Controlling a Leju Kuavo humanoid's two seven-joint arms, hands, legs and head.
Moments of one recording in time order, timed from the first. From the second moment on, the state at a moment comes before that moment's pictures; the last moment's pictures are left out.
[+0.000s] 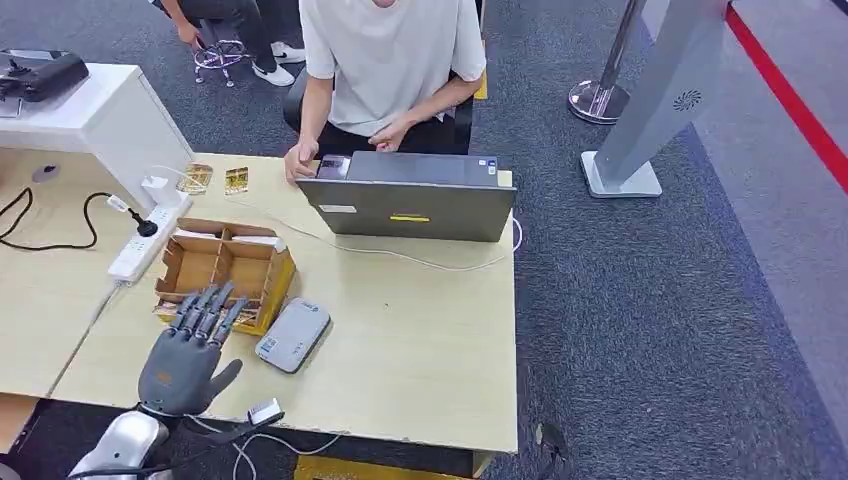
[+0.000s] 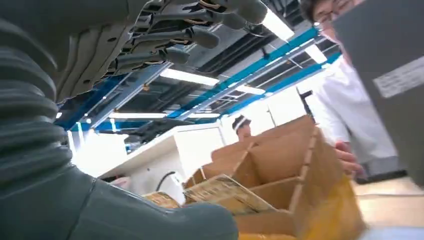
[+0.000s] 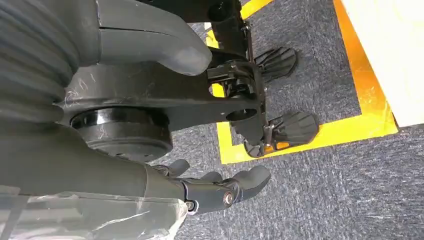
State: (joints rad) left arm 0.06 0.33 -0.21 -1.45 -1.37 0.69 -0.05; right arm -0.30 0.22 0.03 -0.21 -0.14 -0.40 0.35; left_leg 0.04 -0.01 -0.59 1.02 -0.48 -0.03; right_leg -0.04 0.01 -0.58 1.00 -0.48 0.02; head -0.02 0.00
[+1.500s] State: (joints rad) left arm -0.11 0.26 -0.15 -1.19 -1.34 0.69 -0.06; right arm -0.32 0.24 0.03 -0.21 -0.11 -0.39 0.38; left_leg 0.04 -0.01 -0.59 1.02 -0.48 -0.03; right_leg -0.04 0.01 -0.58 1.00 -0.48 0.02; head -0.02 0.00
